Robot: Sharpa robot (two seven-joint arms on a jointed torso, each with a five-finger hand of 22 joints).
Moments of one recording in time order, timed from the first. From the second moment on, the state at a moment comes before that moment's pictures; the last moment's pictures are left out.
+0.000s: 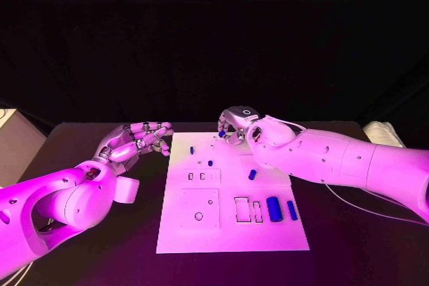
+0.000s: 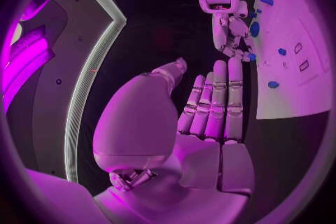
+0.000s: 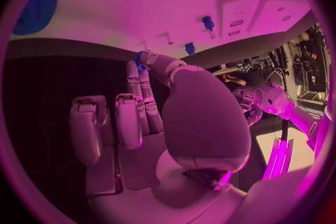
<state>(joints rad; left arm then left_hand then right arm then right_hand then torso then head) 1.20 -0.98 -0.02 1.73 -0.04 -0.31 0.42 1.40 -0.17 0.43 0.16 0.05 0.84 0.21 0.23 0.15 1.00 0.17 0.09 0.07 0.95 0.10 0.77 0.50 0.18 0.86 0.19 0.88 0.52 1.32 -0.52 -0.14 1.14 -1.60 -0.45 -0.20 1.36 -0.21 0.62 0.01 0.19 1.10 0.12 0.22 0.35 1.24 0.07 0.10 0.19 1.46 -0.01 1.44 1.31 0.02 1.46 0.09 1.52 1.31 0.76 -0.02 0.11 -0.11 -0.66</state>
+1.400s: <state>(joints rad) 1.21 -0.98 -0.01 1.73 -0.04 -0.31 0.42 1.40 -0.17 0.43 0.16 0.05 0.84 0.21 0.23 0.15 1.00 0.17 0.09 0.07 0.95 0.10 0.77 0.50 0.18 0.86 0.19 0.88 0.52 1.31 -0.44 -0.15 1.07 -1.59 -0.45 -0.19 1.35 -0.21 0.62 0.01 0.17 1.10 0.12 0.22 0.36 1.24 0.07 0.09 0.20 1.46 -0.01 1.44 1.31 0.02 1.46 0.09 1.52 1.31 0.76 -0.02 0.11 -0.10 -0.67</state>
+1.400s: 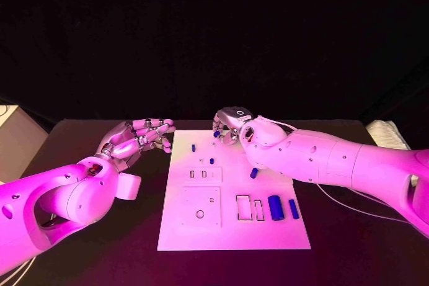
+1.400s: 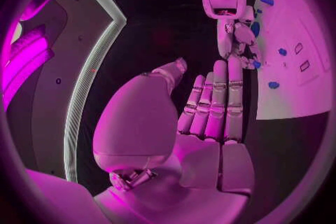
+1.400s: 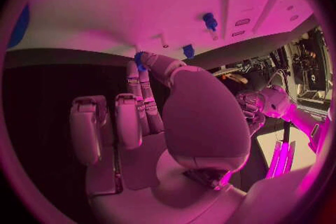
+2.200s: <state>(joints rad) 1.22 -0.98 -0.01 1.73 -0.04 -0.31 0.41 1.40 -0.17 0.43 0.15 0.05 0.84 0.21 0.23 0.15 1.00 0.17 0.09 0.07 0.95 0.10 0.77 0.50 0.18 0.86 0.20 0.88 0.52 1.31 -0.42 -0.15 1.03 -1.59 -0.42 -0.19 1.34 -0.21 0.62 0.01 0.17 1.09 0.13 0.22 0.36 1.24 0.07 0.09 0.21 1.46 -0.01 1.44 1.31 0.02 1.46 0.09 1.52 1.31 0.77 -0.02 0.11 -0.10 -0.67</state>
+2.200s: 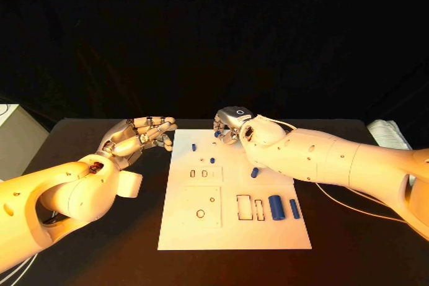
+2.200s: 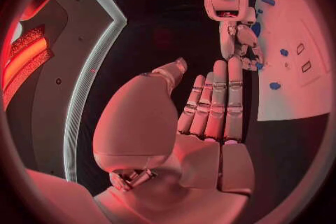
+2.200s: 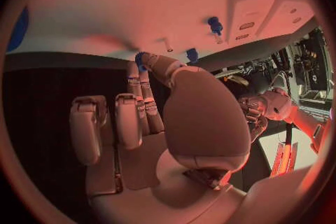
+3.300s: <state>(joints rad) 1.22 -1.00 -0.01 1.73 -0.04 -0.31 0.41 1.40 -0.17 0.43 0.15 0.05 0.84 0.21 0.22 0.14 1.00 0.17 0.09 0.07 0.95 0.10 0.78 0.50 0.18 0.86 0.20 0.89 0.52 1.33 -0.73 -0.14 1.30 -1.39 -0.49 -0.15 1.29 -0.27 0.50 0.01 0.18 1.00 0.12 0.16 0.40 1.36 0.04 0.48 0.42 1.47 -0.04 1.41 1.26 0.05 1.47 0.07 1.44 1.31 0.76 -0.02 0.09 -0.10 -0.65</state>
